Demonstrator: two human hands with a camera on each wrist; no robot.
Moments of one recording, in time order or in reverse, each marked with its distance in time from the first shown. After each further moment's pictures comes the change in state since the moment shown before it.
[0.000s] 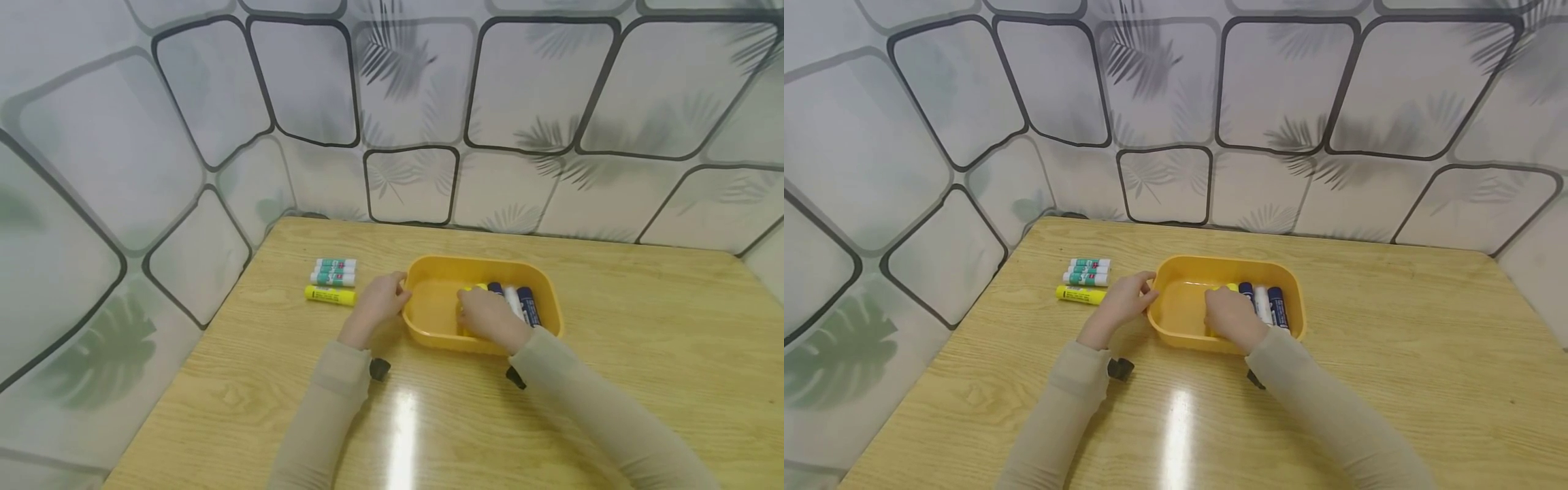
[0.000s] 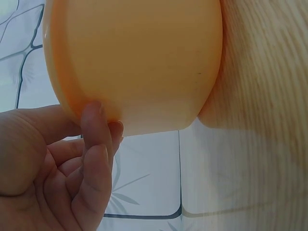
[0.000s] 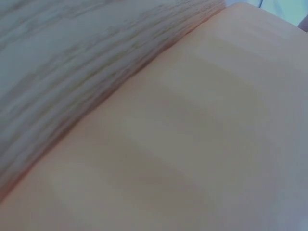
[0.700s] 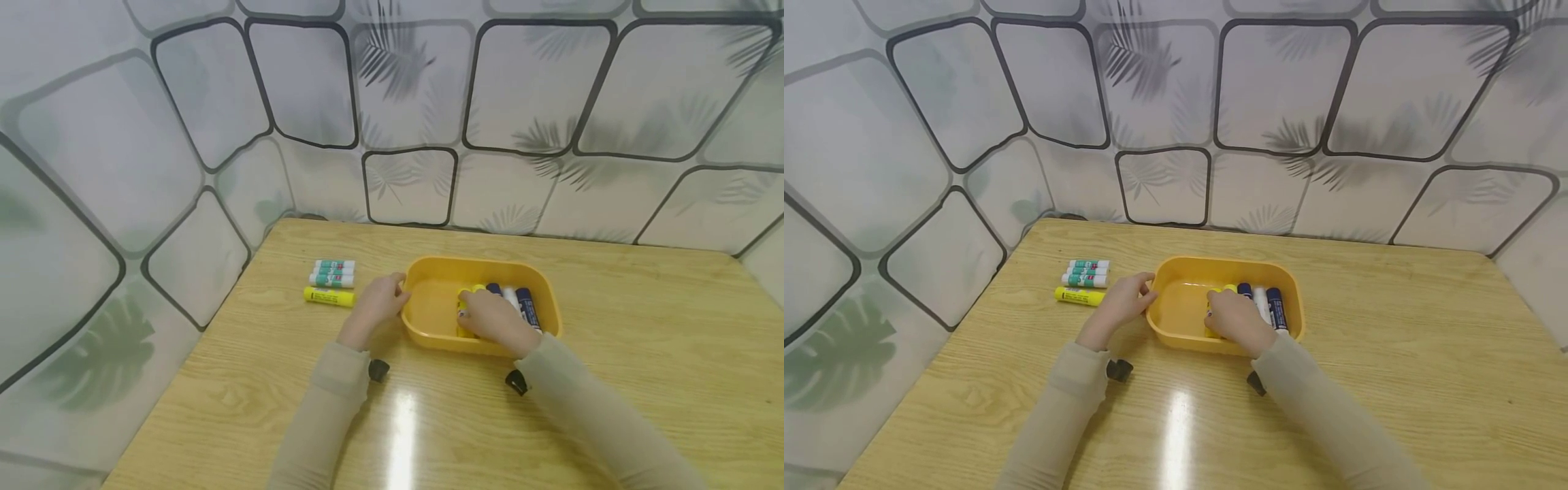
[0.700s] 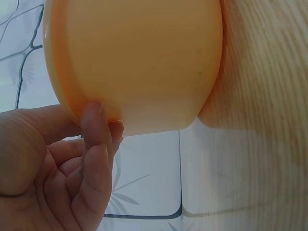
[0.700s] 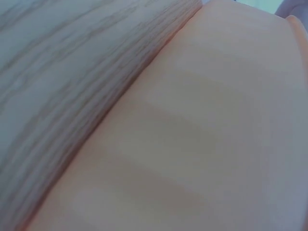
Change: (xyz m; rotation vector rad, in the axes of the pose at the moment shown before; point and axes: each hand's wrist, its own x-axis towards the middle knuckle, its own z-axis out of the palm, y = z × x) left_hand -0.001 0.002 0.001 0.002 0.007 -0.005; right_hand -0.005 0.010 0.003 0.064 0.016 -0.009
